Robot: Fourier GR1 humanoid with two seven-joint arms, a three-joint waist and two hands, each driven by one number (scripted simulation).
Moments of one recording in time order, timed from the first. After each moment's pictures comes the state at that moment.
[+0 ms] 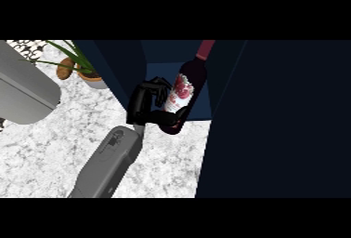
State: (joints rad) left arm -0.60 0.00 -0.23 -0.89 0.25 0.26 -0.39; right arm 0.13 -0.58 0.66 -2.51 0.05 -0.62 0.26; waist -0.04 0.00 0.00
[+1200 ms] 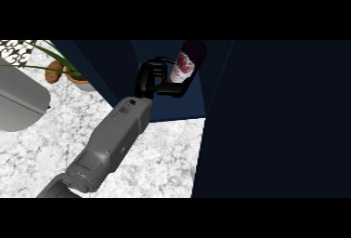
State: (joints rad) left arm -1.00 0.00 -0.21 -0.32 0.43 0.37 -0.44; right arm 0.19 -0.57 0.69 -2.50 0.02 -0.58 0.14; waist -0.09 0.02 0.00
